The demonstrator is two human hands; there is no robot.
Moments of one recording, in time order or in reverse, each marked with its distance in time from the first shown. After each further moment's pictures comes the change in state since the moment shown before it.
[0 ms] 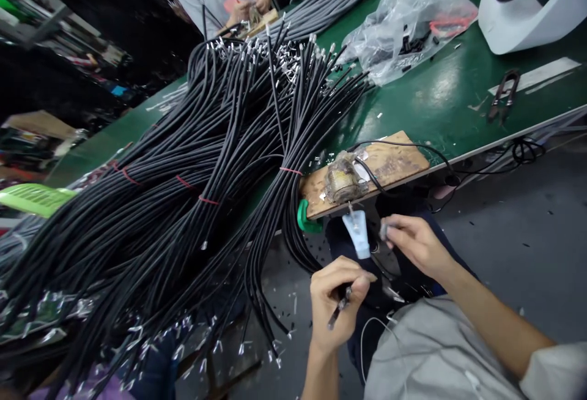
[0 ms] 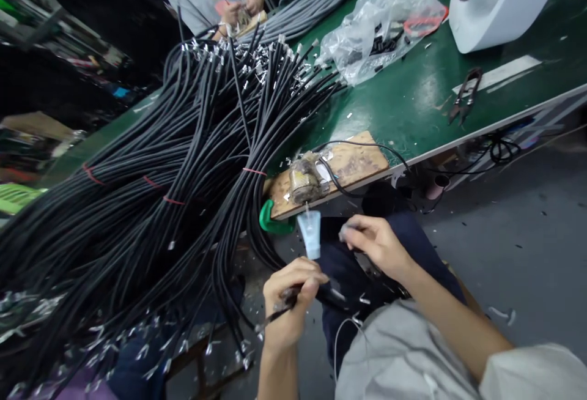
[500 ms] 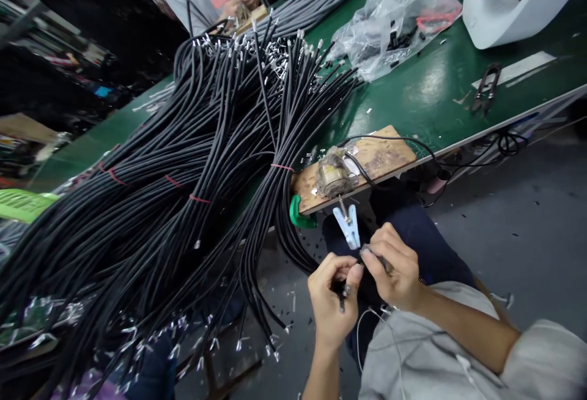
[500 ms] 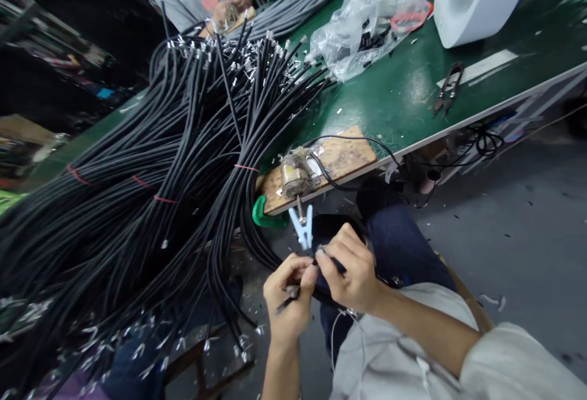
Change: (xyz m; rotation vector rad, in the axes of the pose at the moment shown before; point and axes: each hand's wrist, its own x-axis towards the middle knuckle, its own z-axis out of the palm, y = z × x) left_hand -0.016 -0.002 0.007 0.258 0.123 -0.096; right_hand -0.026 0.010 0.047 -0.566 0.253 -0.657
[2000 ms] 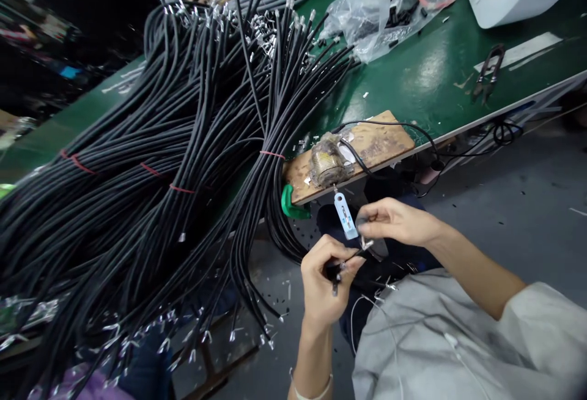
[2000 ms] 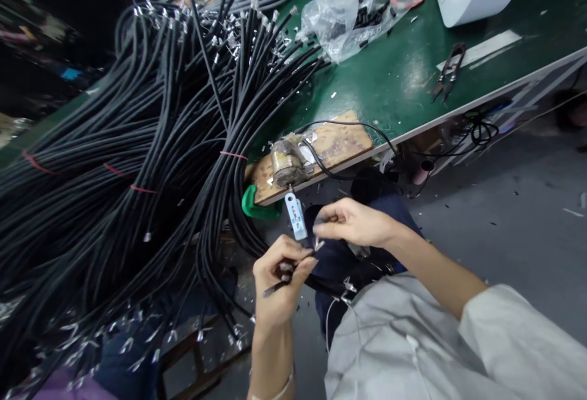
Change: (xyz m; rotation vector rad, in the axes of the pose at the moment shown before) left_hand 0.016 0.007 -0.005 -0.157 -0.080 0.063; right_hand 0.065 0.018 -0.037 0.559 -0.677 0.856
